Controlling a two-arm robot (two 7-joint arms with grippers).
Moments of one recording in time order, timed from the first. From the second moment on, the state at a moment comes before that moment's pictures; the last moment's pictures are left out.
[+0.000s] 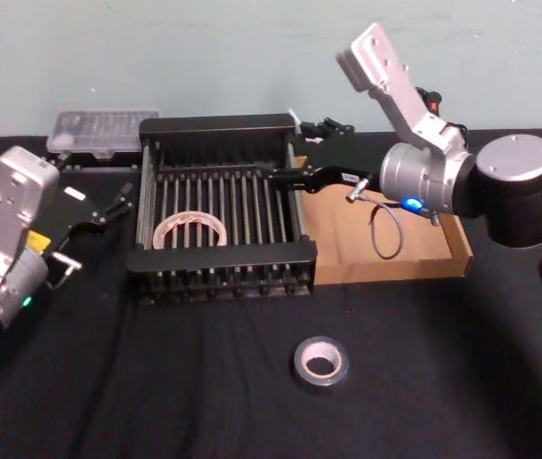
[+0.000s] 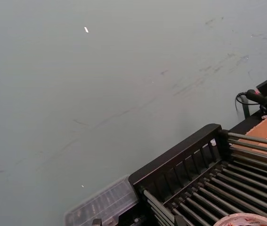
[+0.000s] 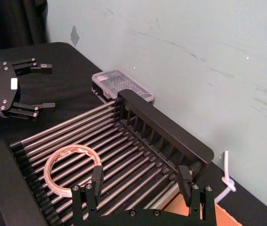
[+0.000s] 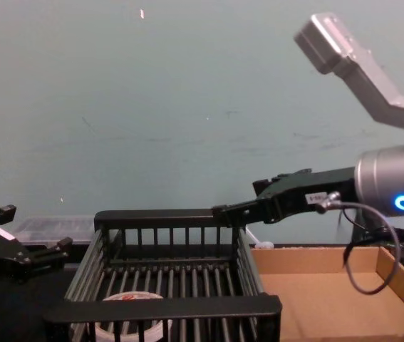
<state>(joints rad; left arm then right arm) -0.20 0.60 0.45 -1.41 -0.25 -0.12 0.03 0.58 0.33 -0.55 -1.31 0.25 0.34 0.50</state>
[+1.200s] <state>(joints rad) -0.20 0.60 0.45 -1.41 -0.25 -0.12 0.03 0.25 0.68 -0.47 -1.69 0.44 0.45 0.56</state>
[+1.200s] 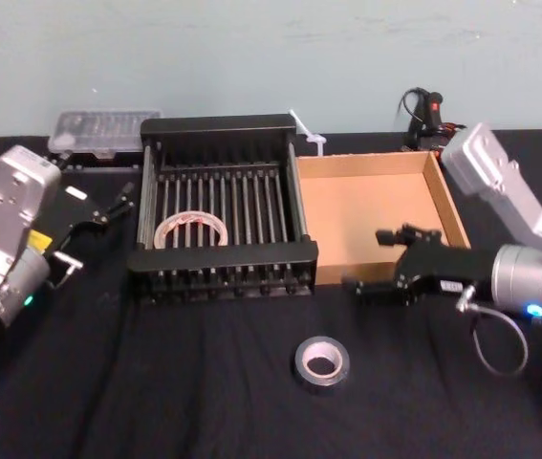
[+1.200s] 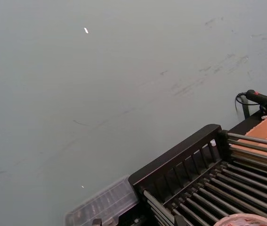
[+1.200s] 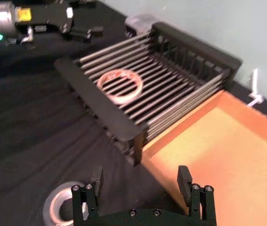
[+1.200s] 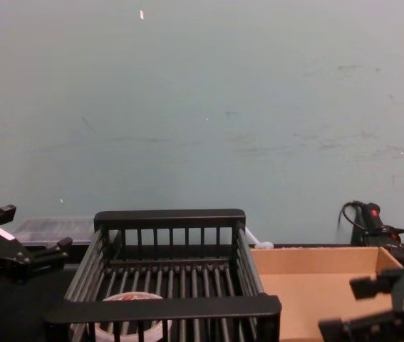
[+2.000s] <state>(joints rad) -0.20 0.60 0.45 -1.41 -0.25 -0.12 0.03 0.32 0.71 -0.64 -1.66 0.40 0.45 0.63</state>
